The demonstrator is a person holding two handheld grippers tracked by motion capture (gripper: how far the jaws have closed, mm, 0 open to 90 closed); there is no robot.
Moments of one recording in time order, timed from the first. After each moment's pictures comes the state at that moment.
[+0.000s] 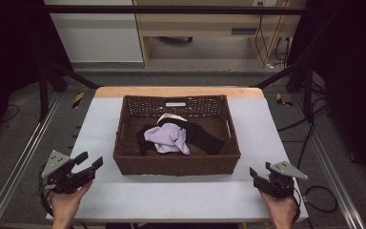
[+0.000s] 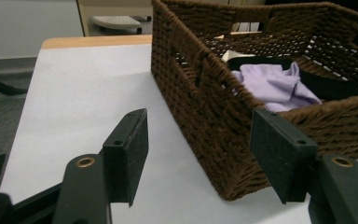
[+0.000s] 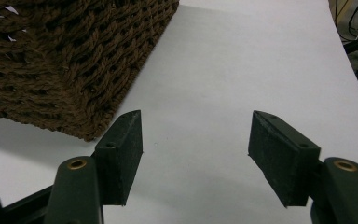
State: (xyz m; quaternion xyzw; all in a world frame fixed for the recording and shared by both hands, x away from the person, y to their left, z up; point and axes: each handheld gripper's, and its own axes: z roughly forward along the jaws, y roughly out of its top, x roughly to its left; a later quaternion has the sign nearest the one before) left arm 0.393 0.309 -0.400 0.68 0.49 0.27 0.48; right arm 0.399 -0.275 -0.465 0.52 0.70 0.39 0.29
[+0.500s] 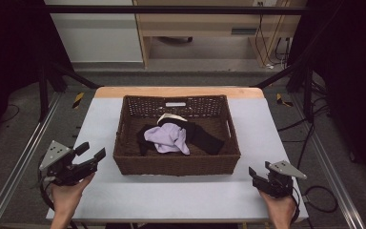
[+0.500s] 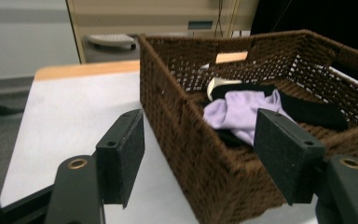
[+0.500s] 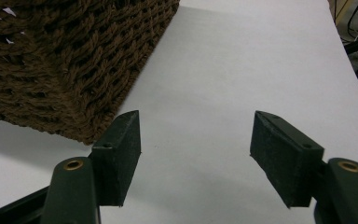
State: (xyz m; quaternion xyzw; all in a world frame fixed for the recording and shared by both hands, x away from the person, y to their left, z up) left arm 0.401 0.295 -0.366 0.67 0.47 0.28 0.50; right arm 0.401 -0.273 -0.465 0.52 0.70 0.39 0.29
